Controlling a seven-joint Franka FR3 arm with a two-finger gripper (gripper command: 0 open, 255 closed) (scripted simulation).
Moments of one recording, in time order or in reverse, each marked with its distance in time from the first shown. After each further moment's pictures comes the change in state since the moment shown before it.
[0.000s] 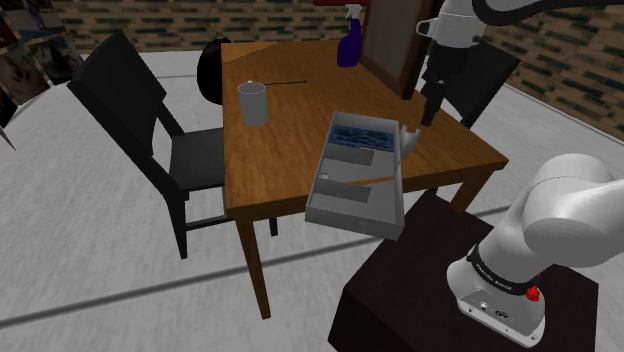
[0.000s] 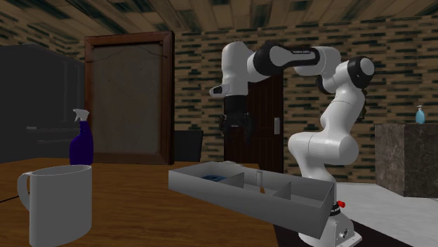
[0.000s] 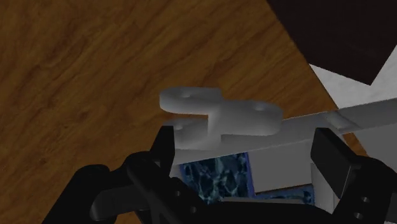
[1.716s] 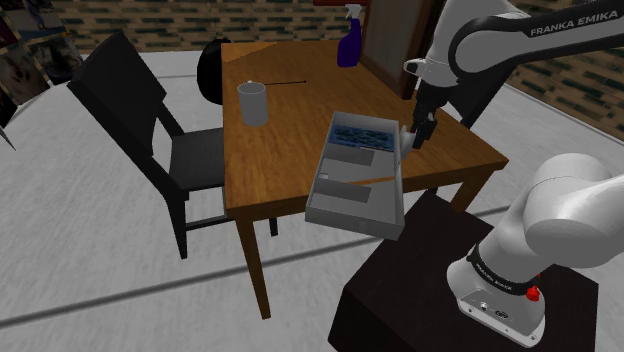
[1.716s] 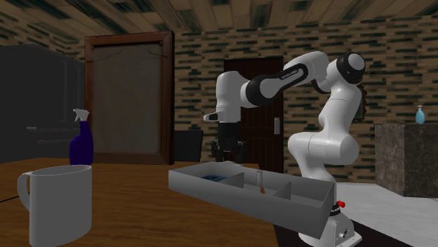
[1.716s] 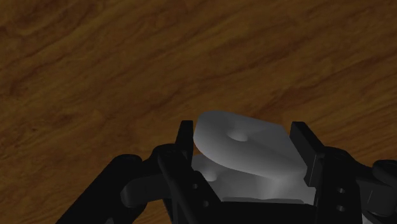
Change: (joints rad) arm 0.020 0.082 -0.155 -0.168 -0.113 0.294 -0.249
